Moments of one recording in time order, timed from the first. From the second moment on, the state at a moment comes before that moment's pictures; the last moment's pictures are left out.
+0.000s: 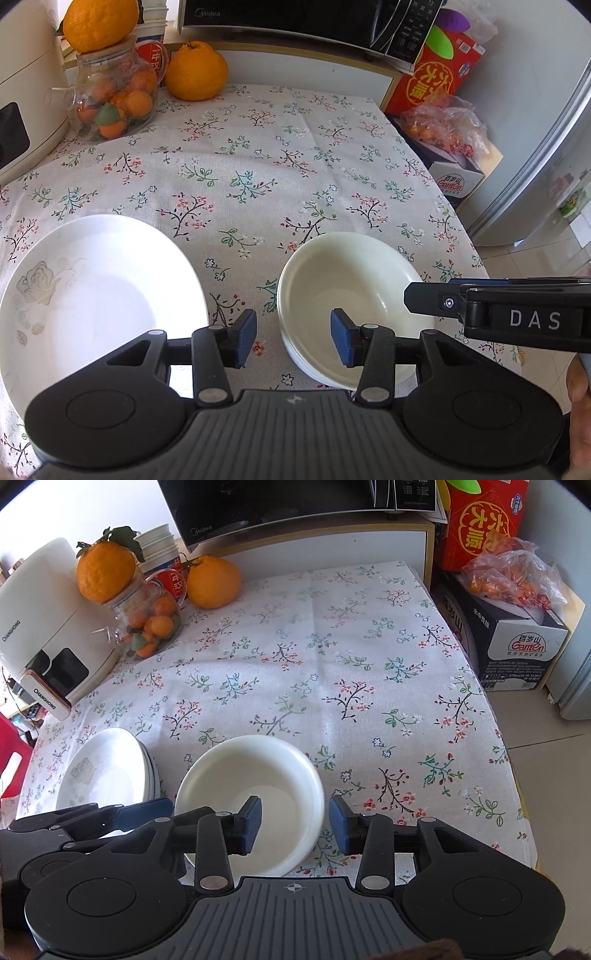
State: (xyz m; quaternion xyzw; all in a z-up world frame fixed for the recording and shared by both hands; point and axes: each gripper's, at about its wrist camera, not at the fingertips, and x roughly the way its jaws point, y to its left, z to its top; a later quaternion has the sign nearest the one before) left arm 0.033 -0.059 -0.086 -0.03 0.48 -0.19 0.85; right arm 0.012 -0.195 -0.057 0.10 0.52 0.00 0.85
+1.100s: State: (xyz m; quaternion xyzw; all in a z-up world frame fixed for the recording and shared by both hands) left arm 0.050 -0.044 -0.091 -0.11 0.50 -0.20 0.84; right arm 0.021 -0.216 -0.080 0.22 0.54 -0.02 0.81
